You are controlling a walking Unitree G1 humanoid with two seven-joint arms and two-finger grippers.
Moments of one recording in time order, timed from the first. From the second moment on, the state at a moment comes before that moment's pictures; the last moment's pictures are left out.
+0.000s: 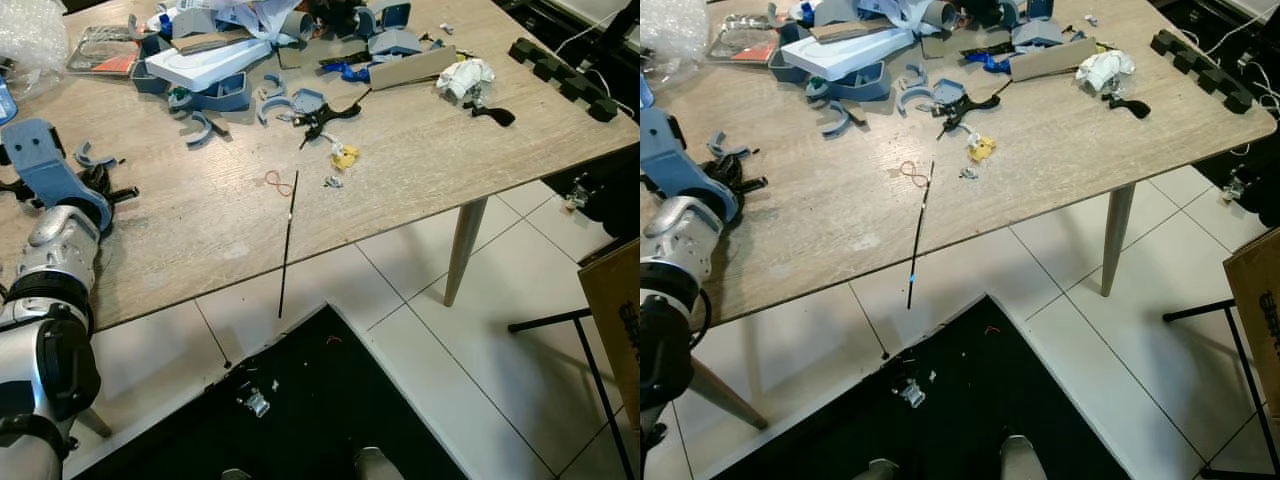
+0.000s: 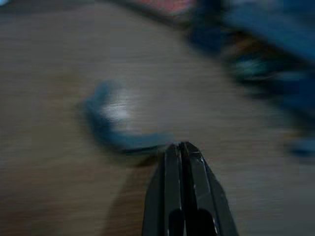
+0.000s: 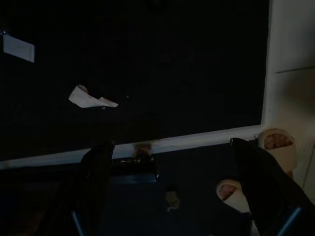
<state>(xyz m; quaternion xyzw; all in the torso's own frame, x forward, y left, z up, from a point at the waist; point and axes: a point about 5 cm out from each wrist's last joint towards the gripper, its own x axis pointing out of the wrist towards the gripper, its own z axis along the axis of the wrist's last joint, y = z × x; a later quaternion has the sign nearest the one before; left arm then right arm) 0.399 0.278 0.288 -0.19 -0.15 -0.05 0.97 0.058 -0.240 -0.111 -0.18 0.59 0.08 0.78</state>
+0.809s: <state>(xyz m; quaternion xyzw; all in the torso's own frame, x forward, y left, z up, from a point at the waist) 0.299 0.198 0.198 -0.20 -0.13 -0.49 0.84 0.238 -0.293 -0.018 -0.31 0.37 -0.14 0.86</state>
